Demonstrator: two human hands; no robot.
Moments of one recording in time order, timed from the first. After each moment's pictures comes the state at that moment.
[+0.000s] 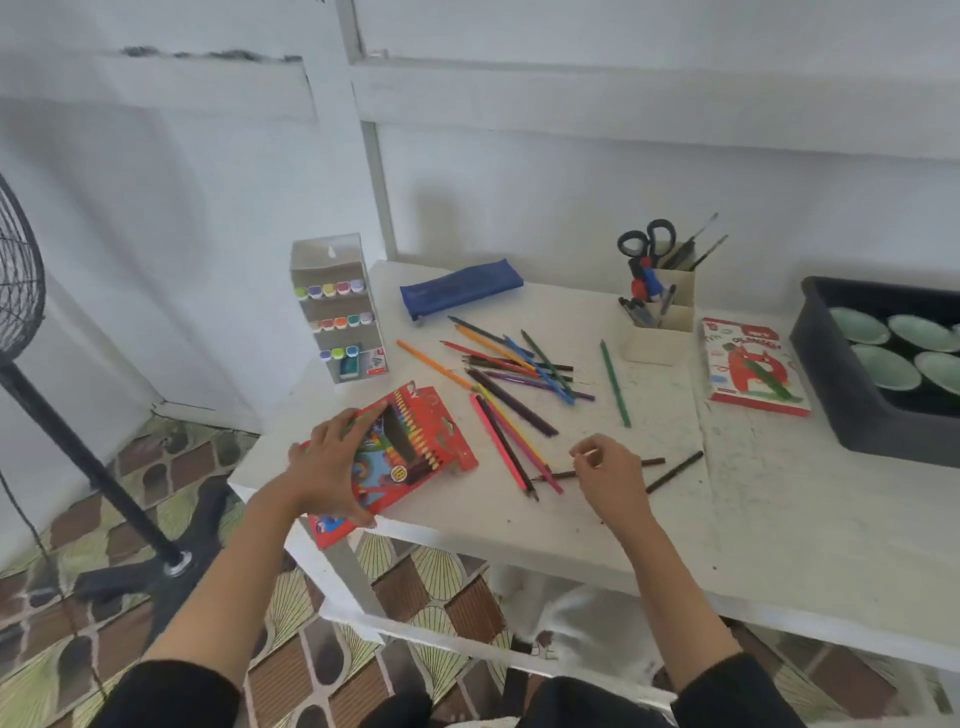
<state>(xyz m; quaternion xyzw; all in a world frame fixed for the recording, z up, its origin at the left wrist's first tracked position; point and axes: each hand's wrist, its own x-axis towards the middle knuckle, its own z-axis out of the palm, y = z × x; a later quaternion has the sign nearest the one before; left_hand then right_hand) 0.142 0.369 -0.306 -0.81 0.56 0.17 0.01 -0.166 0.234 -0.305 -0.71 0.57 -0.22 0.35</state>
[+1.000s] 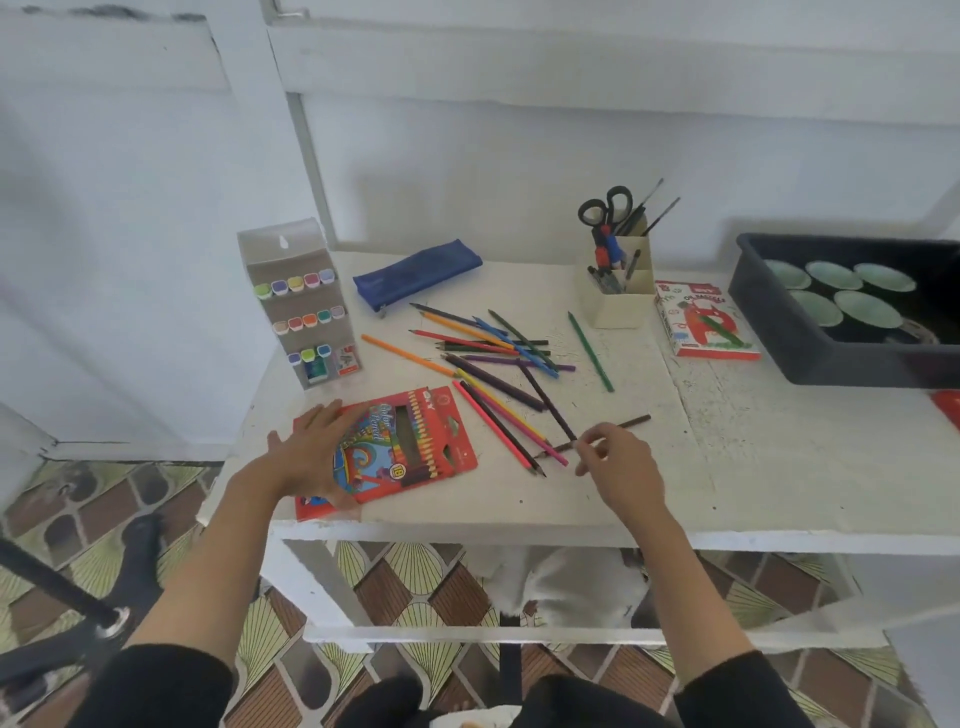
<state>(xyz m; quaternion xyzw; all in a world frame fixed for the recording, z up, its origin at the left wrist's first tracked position) 0.202 0.330 -0.328 -0.73 0.64 0.23 0.05 -0.162 0.269 -0.304 -0.67 0.65 -0.21 0.30</state>
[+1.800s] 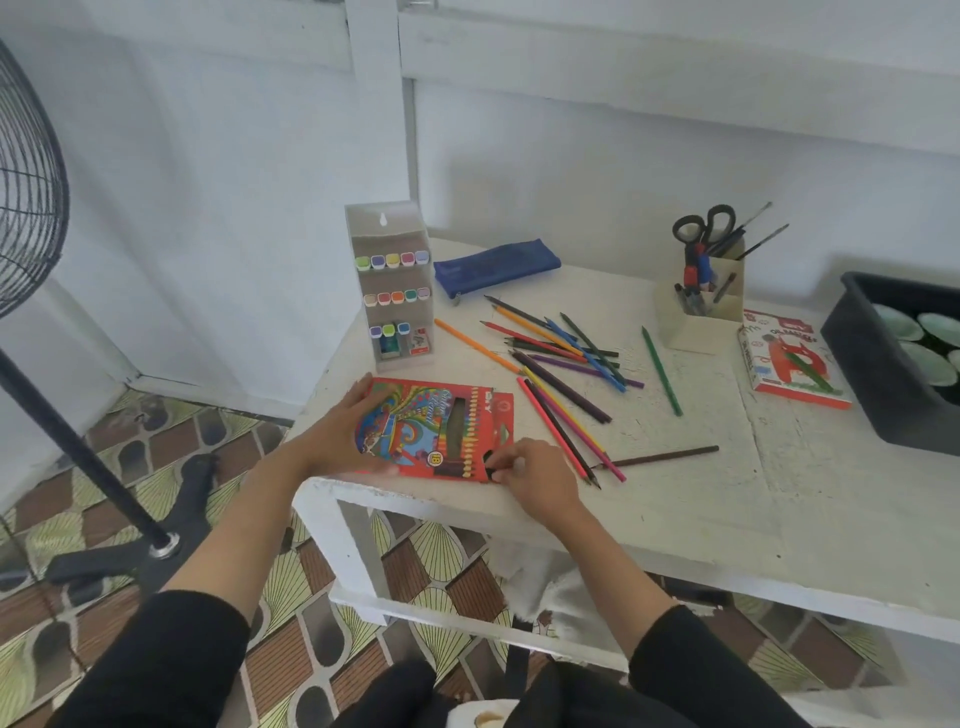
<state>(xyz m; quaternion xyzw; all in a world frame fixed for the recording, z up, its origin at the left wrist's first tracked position) 0.229 0.369 -0.343 -0.73 0.58 0.32 -0.19 -0.045 0.288 -0.330 -0.80 0.47 -0.11 0.36</state>
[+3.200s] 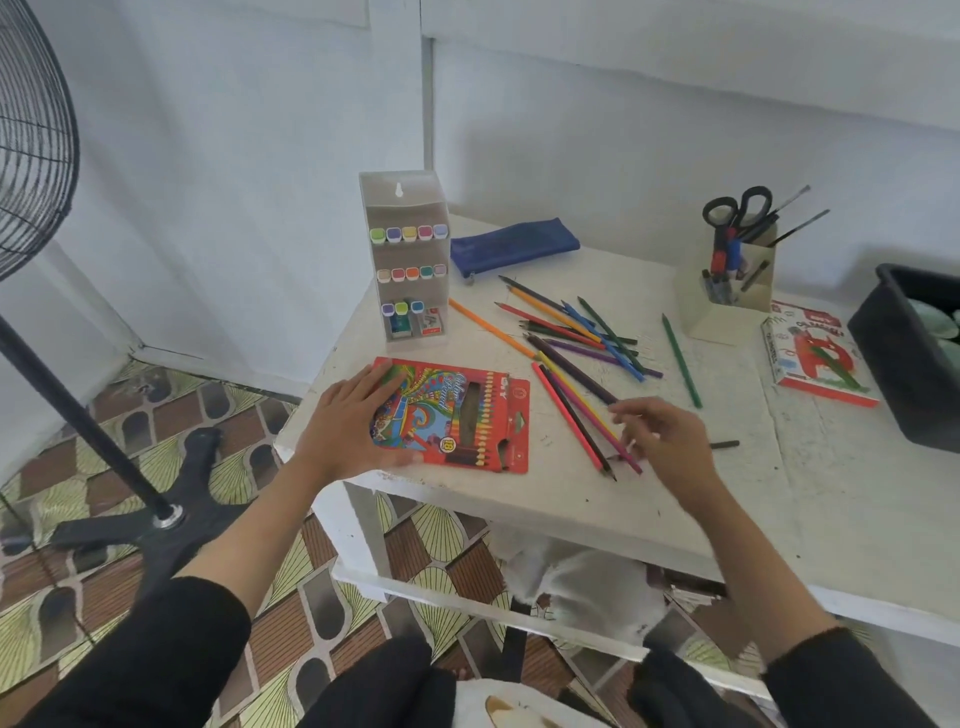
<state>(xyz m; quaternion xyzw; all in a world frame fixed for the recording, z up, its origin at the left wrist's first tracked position) 0.217 0.377 -0.371 -0.75 0.63 0.09 -0.16 -0.134 0.235 -0.309 -0.74 0.46 -0.30 0.39</state>
